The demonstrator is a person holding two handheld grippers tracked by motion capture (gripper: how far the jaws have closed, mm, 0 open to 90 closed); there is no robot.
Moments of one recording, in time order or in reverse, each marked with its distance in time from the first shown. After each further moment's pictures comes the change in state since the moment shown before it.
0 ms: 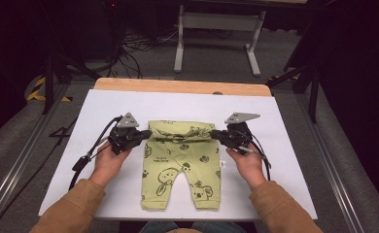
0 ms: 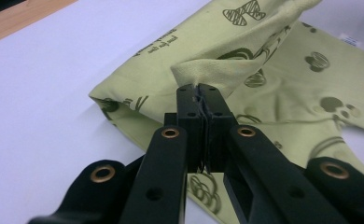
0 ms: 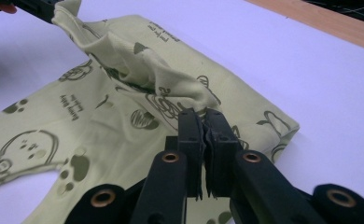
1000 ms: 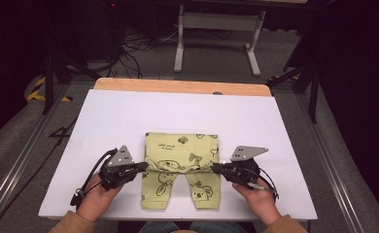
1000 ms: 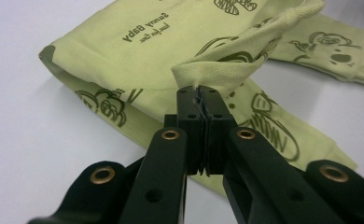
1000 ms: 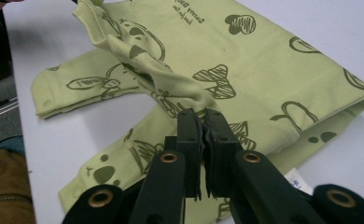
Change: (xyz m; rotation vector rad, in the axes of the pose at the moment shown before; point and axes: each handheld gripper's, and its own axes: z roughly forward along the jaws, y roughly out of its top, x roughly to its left) left arm -0.067 -0.045 -0.044 0.053 -0.064 0.045; right arm 0.059 -0.057 -0.041 0.027 0.142 -0.071
